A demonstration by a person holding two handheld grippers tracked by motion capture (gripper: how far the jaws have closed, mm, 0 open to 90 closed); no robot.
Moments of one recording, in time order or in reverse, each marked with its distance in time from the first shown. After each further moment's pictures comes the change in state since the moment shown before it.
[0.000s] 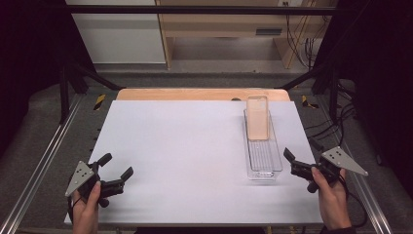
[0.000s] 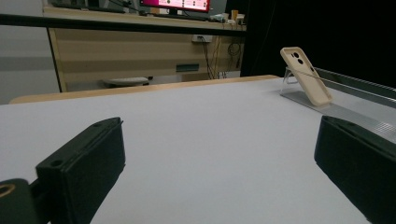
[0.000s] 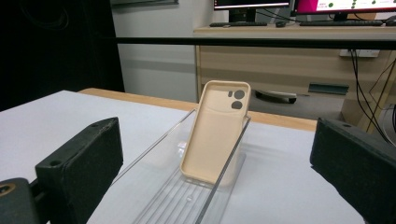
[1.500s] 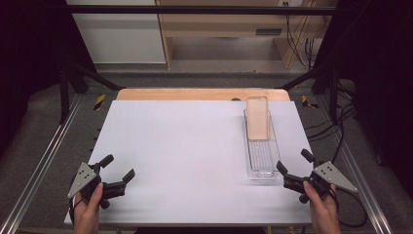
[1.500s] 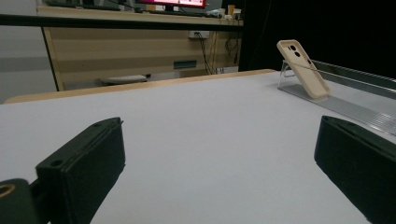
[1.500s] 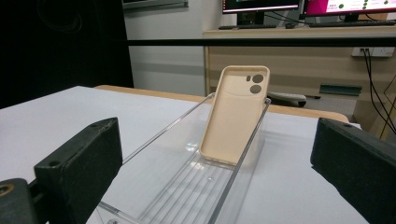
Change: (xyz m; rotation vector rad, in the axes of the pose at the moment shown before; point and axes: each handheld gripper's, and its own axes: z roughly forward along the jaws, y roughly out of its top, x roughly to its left) left arm -0.002 -0.003 0.002 0.014 -0.013 0.024; right arm 0.019 -0.038 -0.007 -0.034 0.032 0.003
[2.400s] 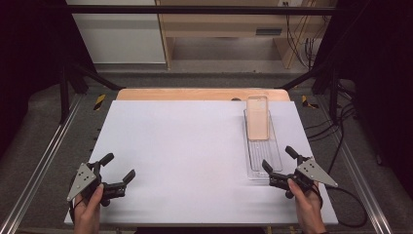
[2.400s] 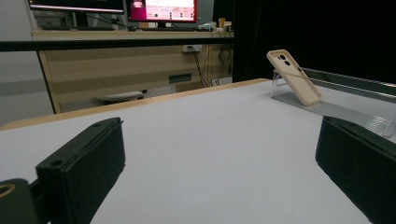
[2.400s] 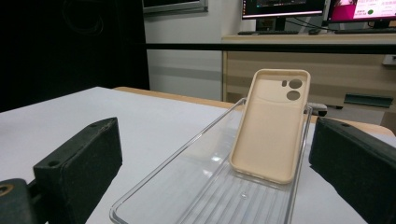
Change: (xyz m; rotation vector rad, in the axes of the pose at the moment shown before) left arm -0.004 0.004 -0.001 -0.056 -0.025 0.061; right arm 0.021 -0.010 0.030 -0.029 0.070 -0.015
